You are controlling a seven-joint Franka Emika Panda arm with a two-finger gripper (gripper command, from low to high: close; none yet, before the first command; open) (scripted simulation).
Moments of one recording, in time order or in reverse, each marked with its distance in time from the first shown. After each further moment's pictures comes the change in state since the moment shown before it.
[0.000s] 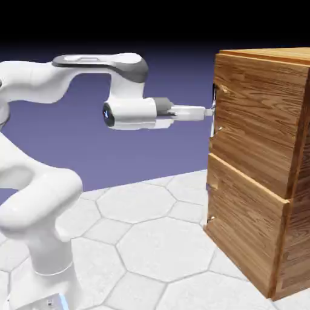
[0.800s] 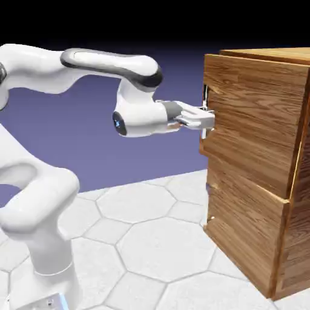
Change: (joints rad) arm 0.281 0.189 -0.305 -0.063 -0.066 -0.134 -0.189
